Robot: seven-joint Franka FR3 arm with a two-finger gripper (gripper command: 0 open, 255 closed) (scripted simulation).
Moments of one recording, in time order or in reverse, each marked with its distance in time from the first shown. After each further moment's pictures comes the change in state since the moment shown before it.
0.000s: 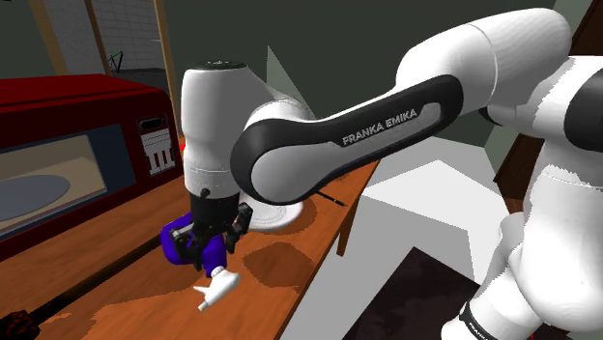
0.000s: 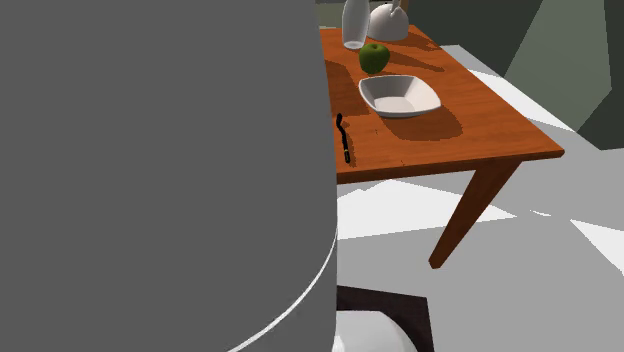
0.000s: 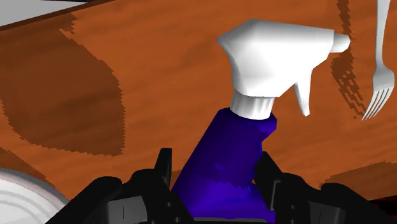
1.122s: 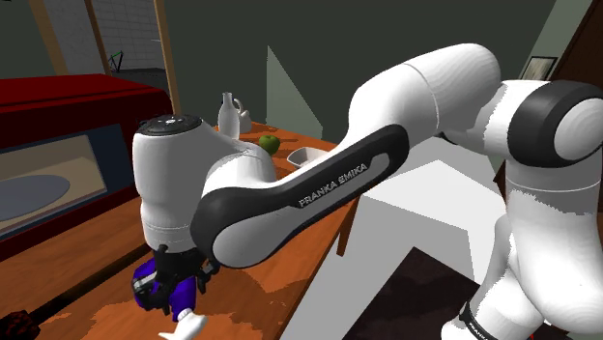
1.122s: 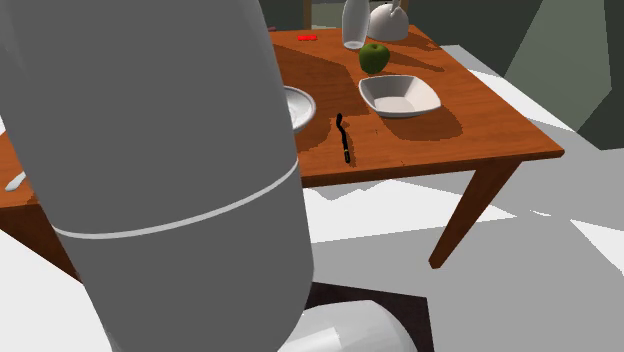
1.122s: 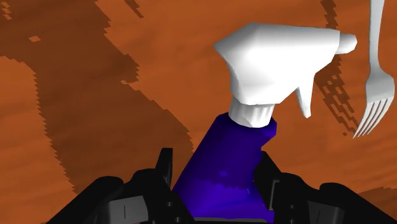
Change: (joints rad) arm 0.104 0.216 -0.007 0.123 -0.121 0.065 0.136
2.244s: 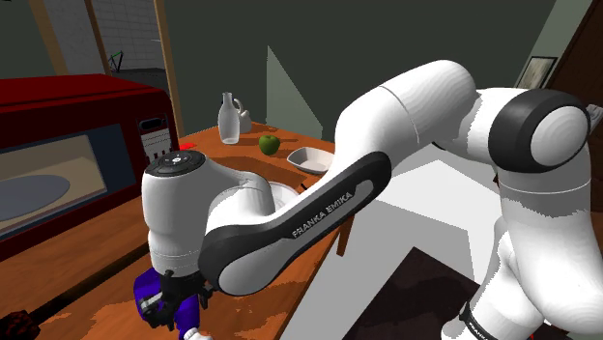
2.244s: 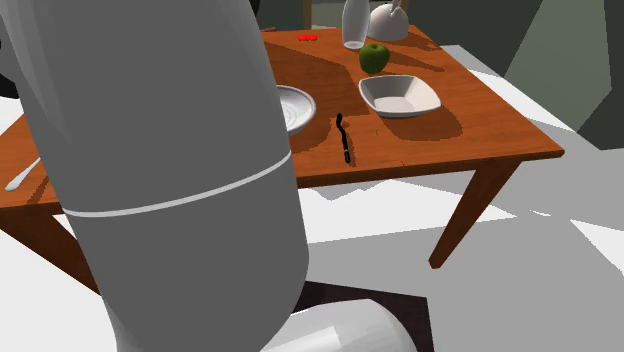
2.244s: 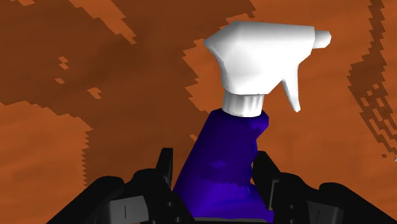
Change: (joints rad) arm 0.011 0.059 -0.020 -0.047 -0.036 0.102 0.024
